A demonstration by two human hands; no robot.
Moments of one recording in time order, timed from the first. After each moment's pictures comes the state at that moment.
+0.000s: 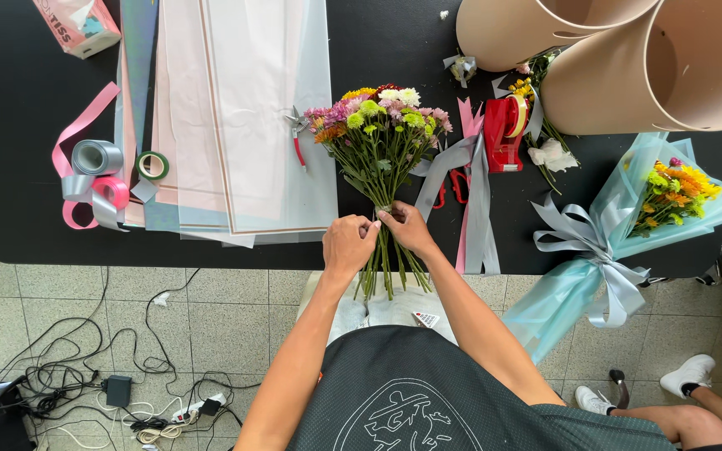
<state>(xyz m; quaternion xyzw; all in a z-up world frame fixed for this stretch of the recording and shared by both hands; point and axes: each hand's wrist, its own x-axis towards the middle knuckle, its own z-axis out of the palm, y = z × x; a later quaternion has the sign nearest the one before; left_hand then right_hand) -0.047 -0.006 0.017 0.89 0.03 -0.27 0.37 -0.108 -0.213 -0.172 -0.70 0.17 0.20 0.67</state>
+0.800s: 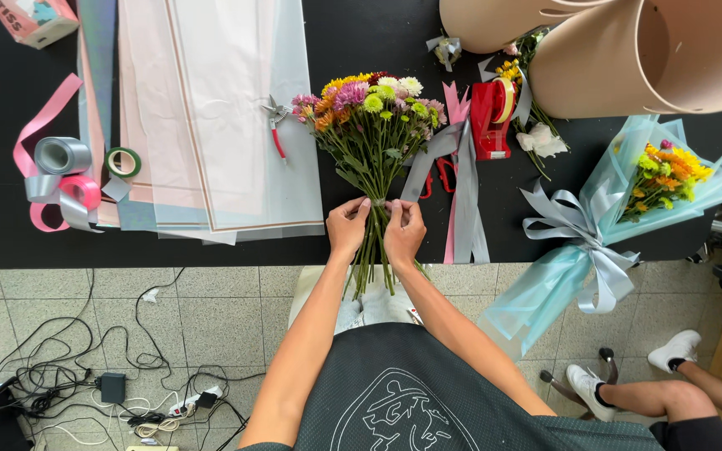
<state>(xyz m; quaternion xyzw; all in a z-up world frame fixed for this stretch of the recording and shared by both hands) -0.067 -0.045 -0.085 0.74 0.23 -0.28 0.57 -0.106 -0.166 -0.058 -0.73 0.40 -0.04 0.55</state>
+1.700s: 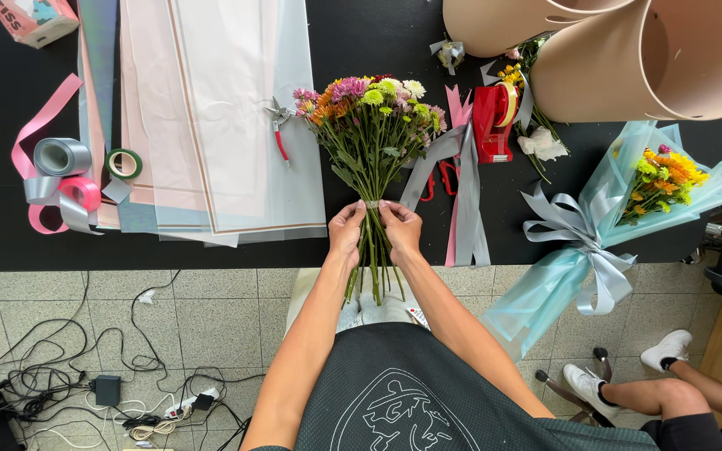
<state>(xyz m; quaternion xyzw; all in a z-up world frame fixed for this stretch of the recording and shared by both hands) -0.088 -0.047 -0.168 0.53 0.39 -0.22 0.72 -0.099 -0.175 -0.139 -0.58 0.51 0.10 0.63</state>
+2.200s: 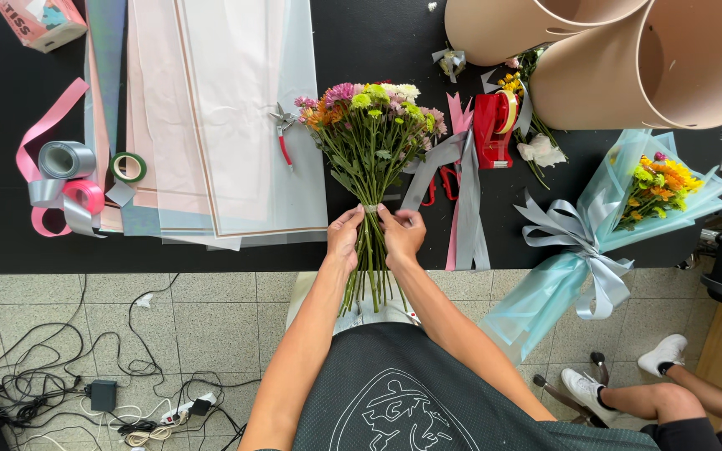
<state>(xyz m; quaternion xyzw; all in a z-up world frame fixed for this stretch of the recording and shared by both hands) -0.087 -0.040 -0.190 0.42 0.45 -0.22 0.76 -0.089 -0.158 -0.099 -0.50 0.62 0.06 0.61</state>
